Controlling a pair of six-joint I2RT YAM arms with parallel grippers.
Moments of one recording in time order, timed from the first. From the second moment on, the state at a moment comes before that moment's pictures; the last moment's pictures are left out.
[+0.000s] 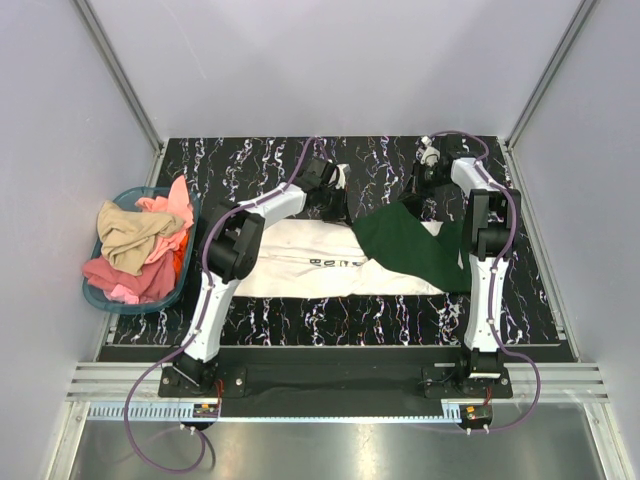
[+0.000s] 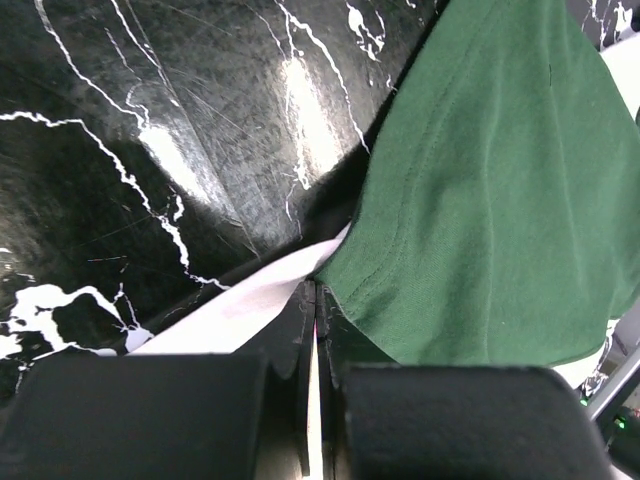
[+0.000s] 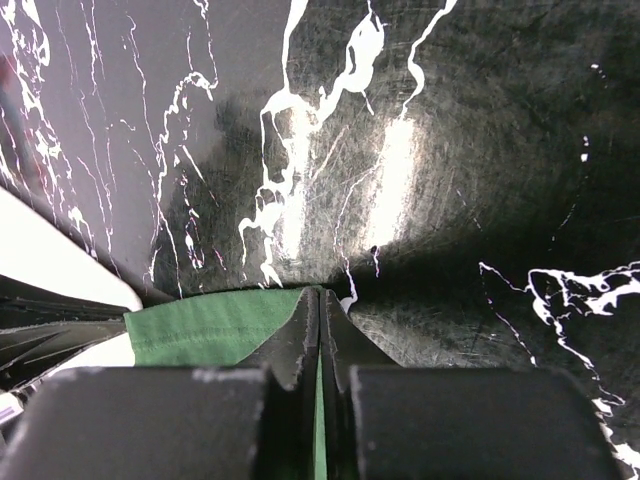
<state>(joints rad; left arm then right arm) -0.54 2.33 1.81 -0.39 0.42 -0.43 0.00 2.46 2.01 -0.66 -0.62 0.13</state>
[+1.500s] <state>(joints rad) -0.66 2.06 1.72 -0.39 0.53 -0.24 -0.09 1.86 1.25 -0.12 -0.54 0.20</state>
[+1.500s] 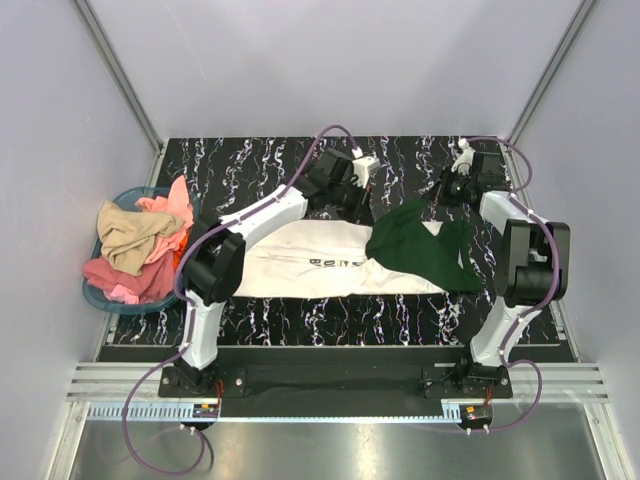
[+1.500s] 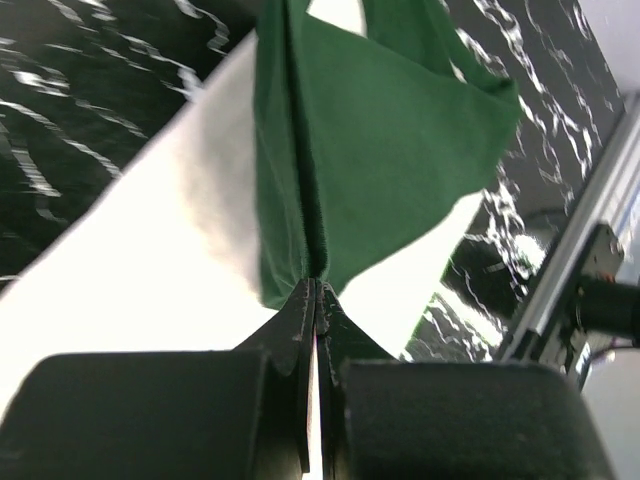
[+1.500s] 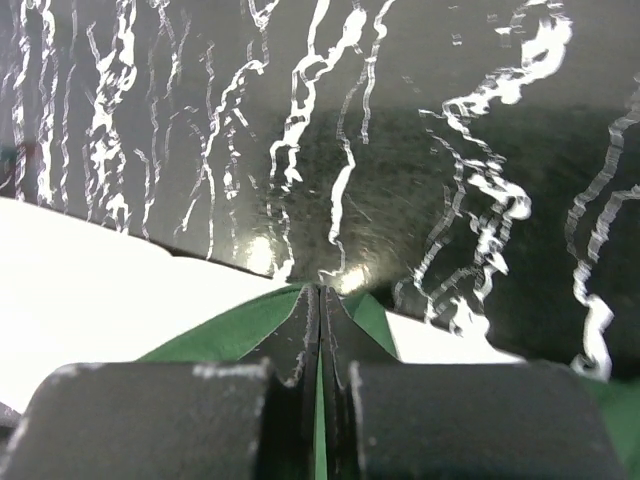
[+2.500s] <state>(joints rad) -0.90 2.08 1.62 -0.41 0.67 -0.24 -0.11 1.54 1.01 -0.33 -0.16 0.38</state>
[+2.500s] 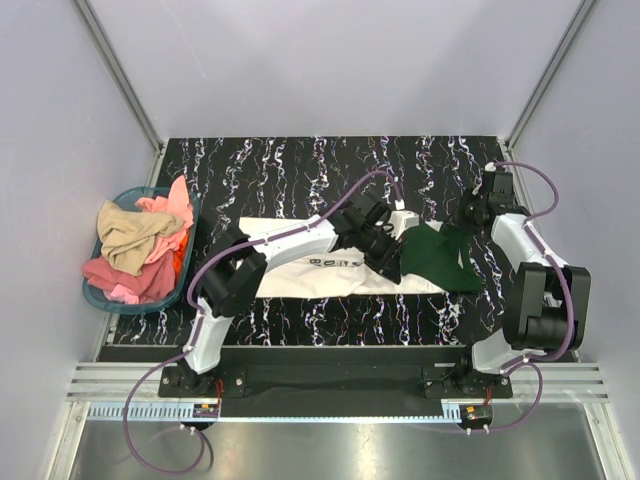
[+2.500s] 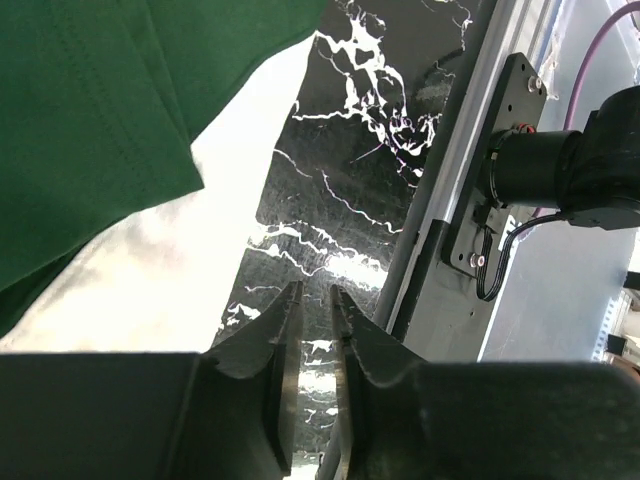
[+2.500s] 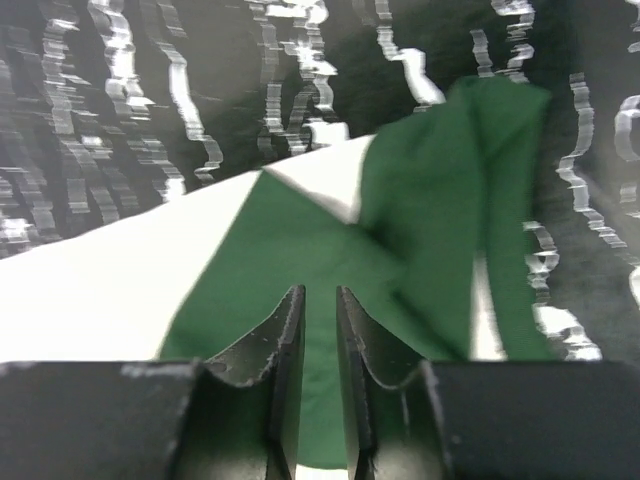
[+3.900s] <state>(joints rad) -0.82 2.13 1.68 -0.40 0.44 -0.37 -0.12 1.73 1.06 -0.30 -0.44 0.50</state>
